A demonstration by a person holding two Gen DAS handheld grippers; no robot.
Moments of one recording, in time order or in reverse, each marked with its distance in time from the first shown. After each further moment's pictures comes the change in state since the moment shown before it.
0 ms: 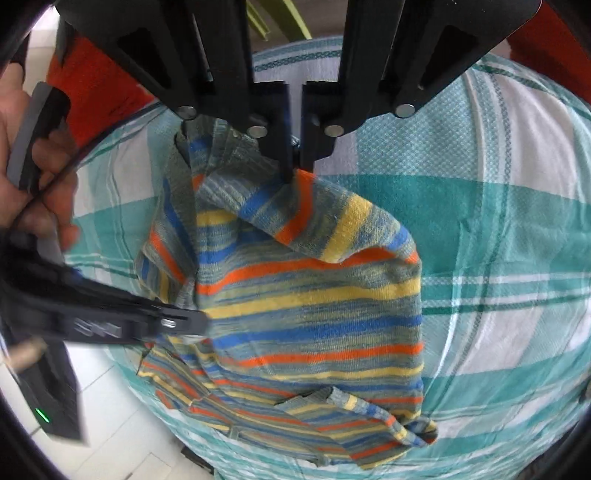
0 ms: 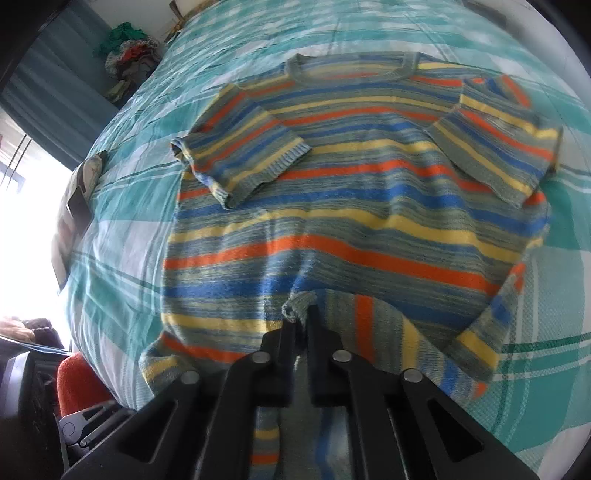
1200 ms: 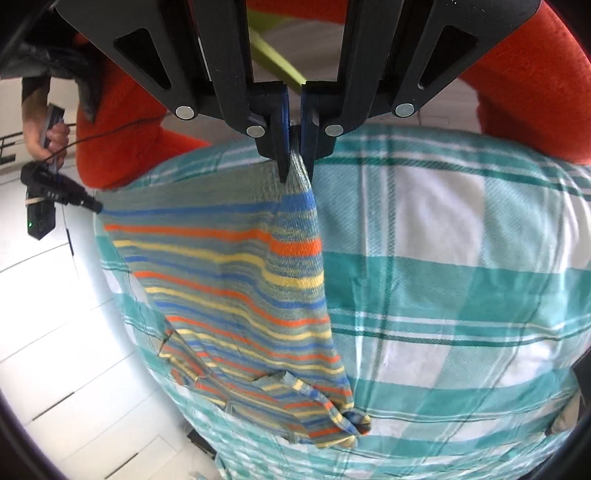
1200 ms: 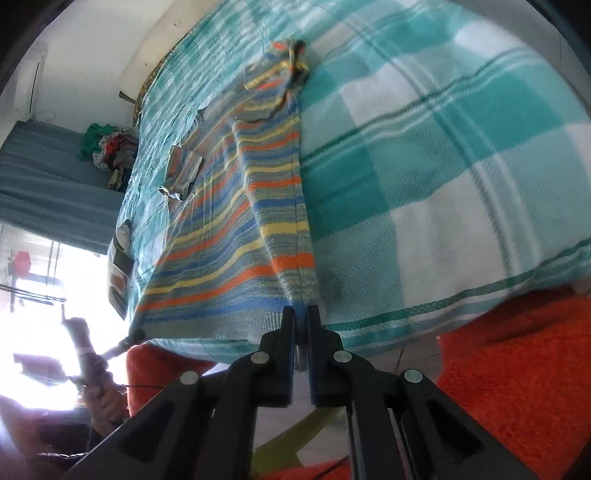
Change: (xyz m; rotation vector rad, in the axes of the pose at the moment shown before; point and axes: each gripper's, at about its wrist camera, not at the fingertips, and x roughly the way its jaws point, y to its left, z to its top) left arm -0.093 0.070 -0.031 -0.018 0.035 -0.079; right arm -0.148 -0.170 -0.153 0.341 -0.011 0.136
